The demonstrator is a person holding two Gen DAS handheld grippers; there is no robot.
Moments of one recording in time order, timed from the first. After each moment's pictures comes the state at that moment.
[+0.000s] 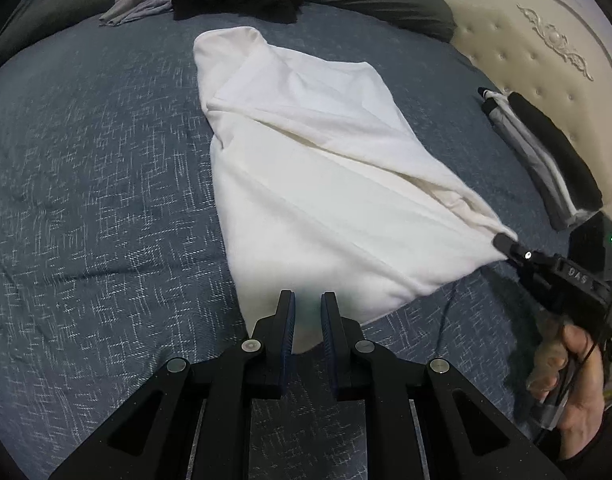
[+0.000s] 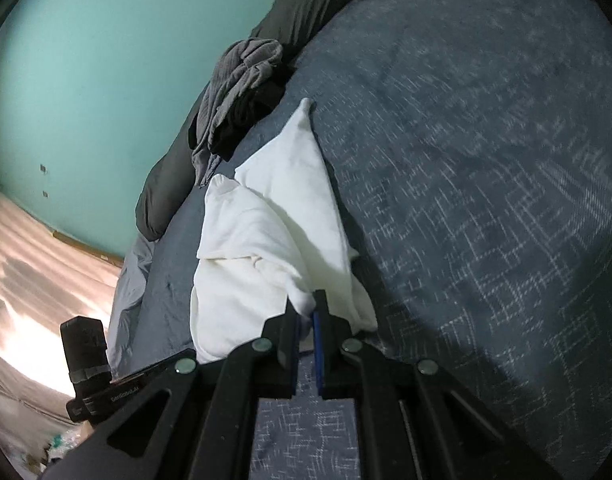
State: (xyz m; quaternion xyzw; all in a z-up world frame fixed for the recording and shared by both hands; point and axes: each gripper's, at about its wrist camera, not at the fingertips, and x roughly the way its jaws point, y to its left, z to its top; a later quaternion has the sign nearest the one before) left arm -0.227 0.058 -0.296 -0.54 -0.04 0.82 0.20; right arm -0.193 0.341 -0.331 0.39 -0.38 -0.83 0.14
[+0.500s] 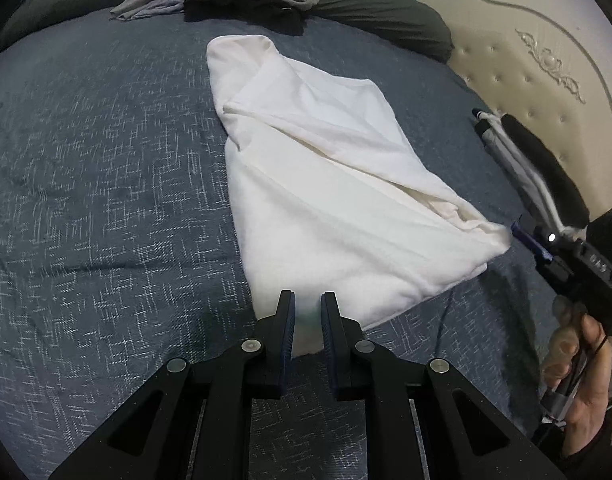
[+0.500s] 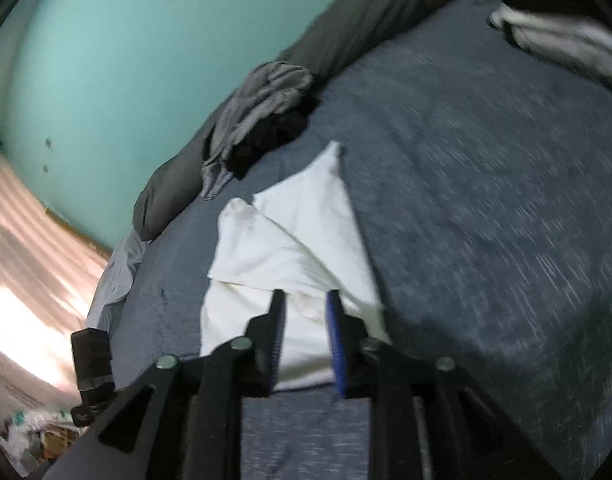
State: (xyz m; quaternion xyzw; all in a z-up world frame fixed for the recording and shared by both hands) left arm -0.217 0.028 -0.301 -0.51 -0.09 0.83 0.21; right arm -0.199 0.319 -0.274 0.35 -0.29 -0.88 0.15
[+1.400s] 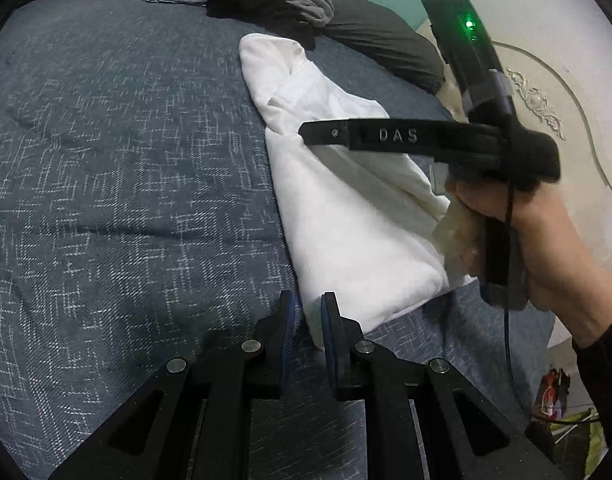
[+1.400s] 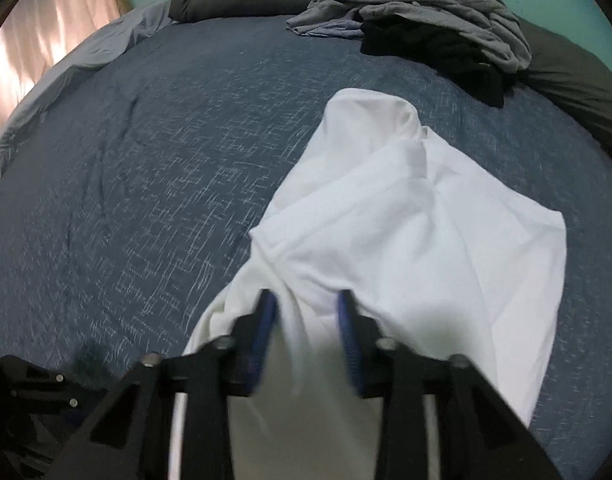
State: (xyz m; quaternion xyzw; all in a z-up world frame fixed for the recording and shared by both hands) left arm -0.217 -0.011 -0.327 -0.48 -0.16 0.83 0.24; right arm -0.365 0.094 -0.309 0.49 0.11 -0.83 0.24
